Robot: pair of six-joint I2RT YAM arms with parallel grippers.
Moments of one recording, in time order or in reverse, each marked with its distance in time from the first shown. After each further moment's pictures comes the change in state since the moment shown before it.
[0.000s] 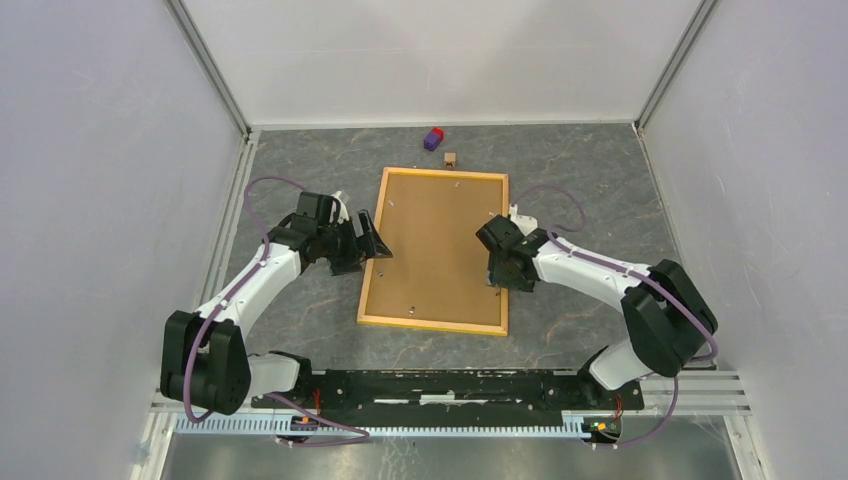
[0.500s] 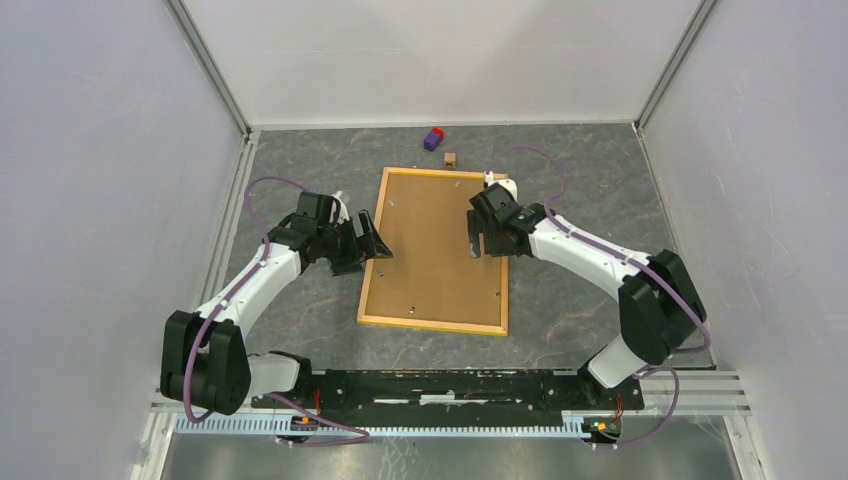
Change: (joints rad) left arm 0.000 0.000 0.000 0.000 0.010 0.000; right arm -0.027 0.031 0.208 0.044 0.018 -0.360
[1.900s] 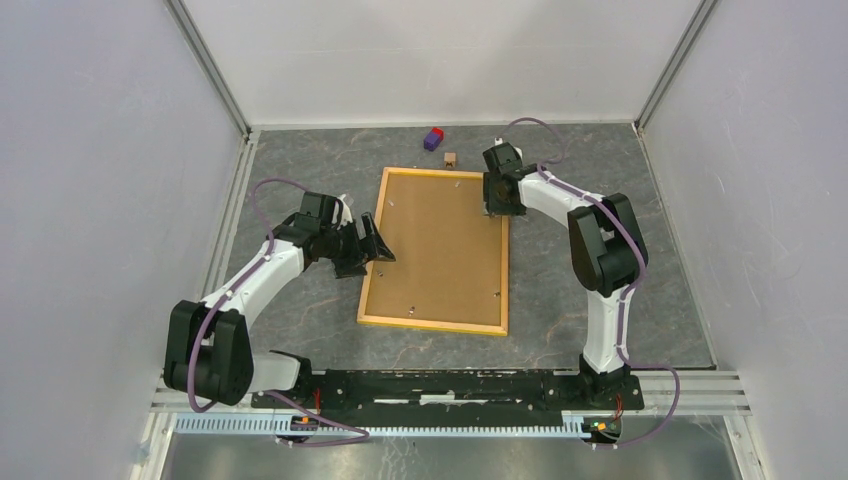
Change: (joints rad) left arm 0.000 0.045 0.000 0.000 0.048 0.000; right arm -0.270 0.494 0.384 0.120 -0.075 -0.153
